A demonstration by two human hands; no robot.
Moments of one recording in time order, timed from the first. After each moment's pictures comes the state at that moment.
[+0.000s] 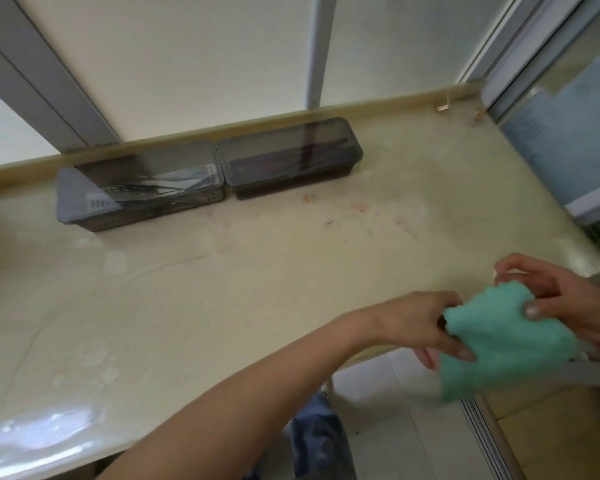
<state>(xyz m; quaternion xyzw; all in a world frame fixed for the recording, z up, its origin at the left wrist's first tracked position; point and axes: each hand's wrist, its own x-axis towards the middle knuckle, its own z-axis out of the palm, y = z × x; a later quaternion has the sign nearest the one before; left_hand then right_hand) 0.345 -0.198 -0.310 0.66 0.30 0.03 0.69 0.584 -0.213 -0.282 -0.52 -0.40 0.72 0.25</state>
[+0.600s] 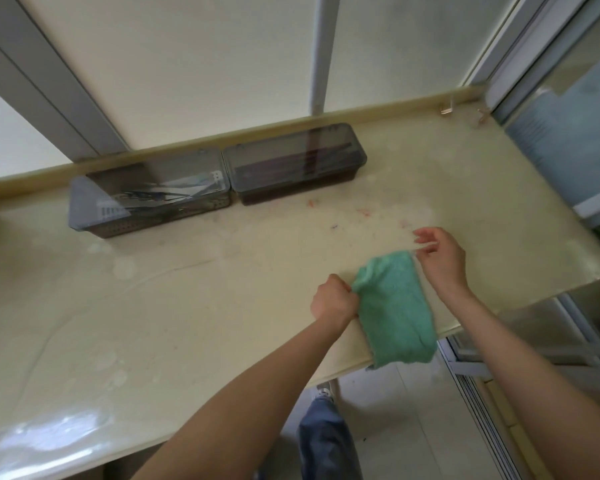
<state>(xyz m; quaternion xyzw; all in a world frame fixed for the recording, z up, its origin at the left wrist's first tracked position) 0.307 -0.176 -0.427 0.47 0.72 0.08 0.51 0.493 -0.138 -0.410 -0.77 -0.51 0.24 0.30</state>
